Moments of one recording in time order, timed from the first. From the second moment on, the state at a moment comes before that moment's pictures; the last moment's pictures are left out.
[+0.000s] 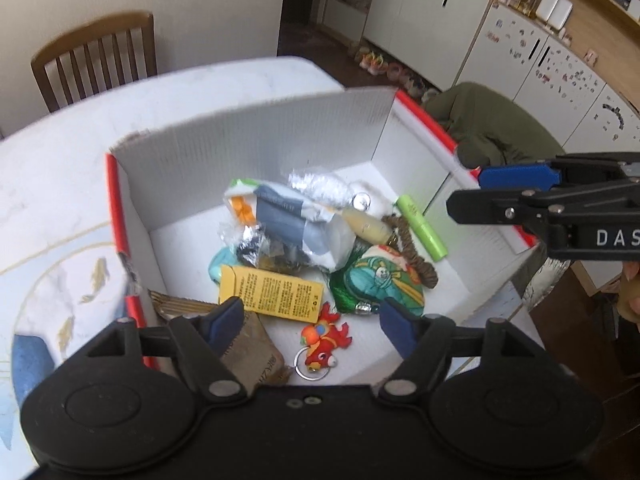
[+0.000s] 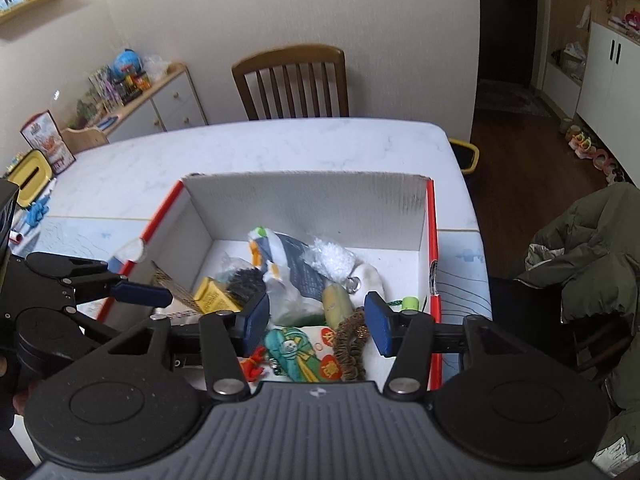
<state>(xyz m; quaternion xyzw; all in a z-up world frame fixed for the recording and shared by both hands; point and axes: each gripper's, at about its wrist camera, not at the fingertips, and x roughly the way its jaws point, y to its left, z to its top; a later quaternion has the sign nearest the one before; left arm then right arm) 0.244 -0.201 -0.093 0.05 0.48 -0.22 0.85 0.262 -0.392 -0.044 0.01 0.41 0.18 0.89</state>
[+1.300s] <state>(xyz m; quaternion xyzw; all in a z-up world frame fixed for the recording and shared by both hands) 0.154 -0.113 -0.023 0.02 0.35 -0.23 0.91 0.122 -0.341 0.007 0.07 0.29 0.13 0.95</state>
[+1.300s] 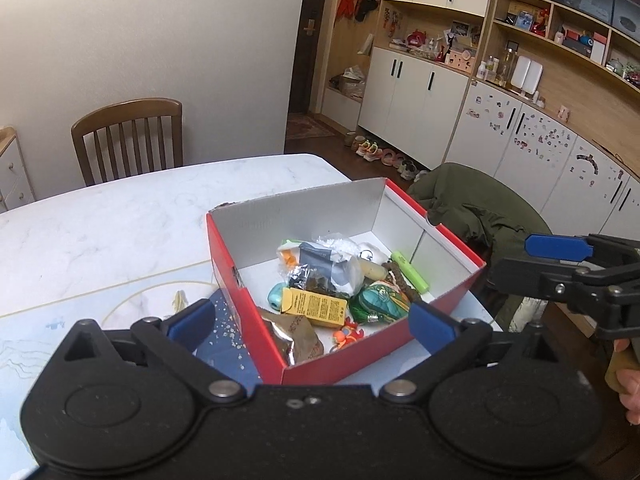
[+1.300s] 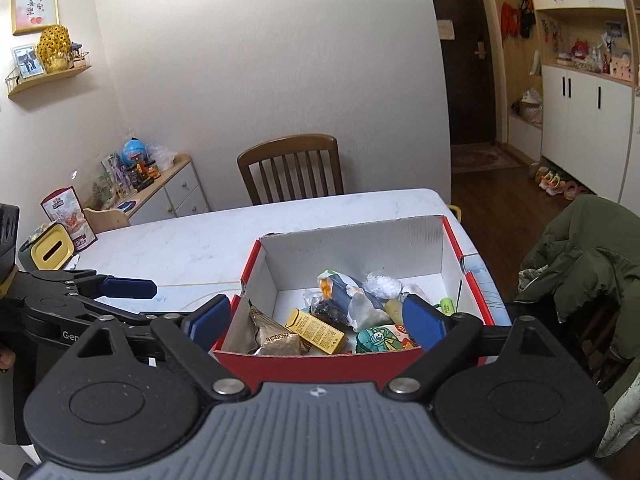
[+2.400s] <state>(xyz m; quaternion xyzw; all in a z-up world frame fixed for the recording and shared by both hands) 0.143 -0.099 -0.029 0.04 0.34 -0.24 0.91 0.092 -0.315 0.000 0.08 0.30 0.07 0.95</state>
